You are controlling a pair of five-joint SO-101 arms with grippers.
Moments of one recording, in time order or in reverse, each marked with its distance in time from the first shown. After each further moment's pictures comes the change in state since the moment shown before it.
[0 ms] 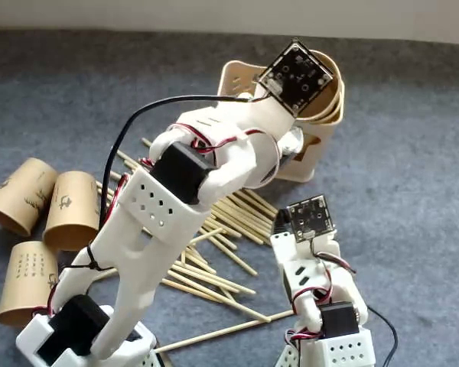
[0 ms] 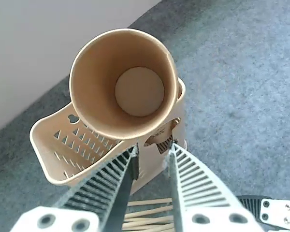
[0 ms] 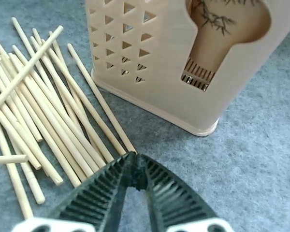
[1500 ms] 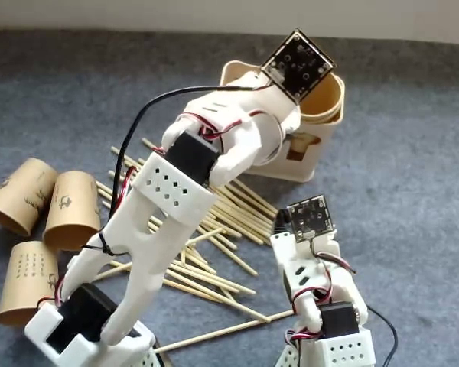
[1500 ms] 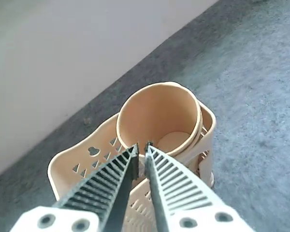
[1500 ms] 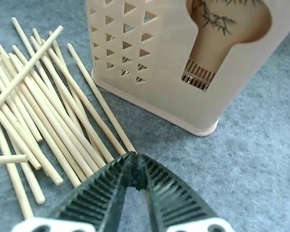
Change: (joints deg) left arm -3.0 4.7 2.9 -14.4 -4.3; right arm 0.0 0.0 0.0 0.0 0.0
